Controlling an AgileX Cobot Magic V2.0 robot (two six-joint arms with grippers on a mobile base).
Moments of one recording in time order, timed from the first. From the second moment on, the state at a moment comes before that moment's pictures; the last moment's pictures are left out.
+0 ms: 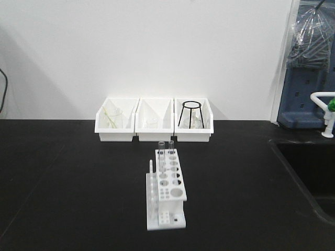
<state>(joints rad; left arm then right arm) -0.11 -0.02 0.03 0.17 0.24 -0.15 0.14 -0.01 0.03 -0.13 0.07 0.10</state>
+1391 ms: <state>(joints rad) -0.11 -0.02 0.03 0.17 0.24 -0.15 0.14 -0.01 0.03 -0.13 0.07 0.10</state>
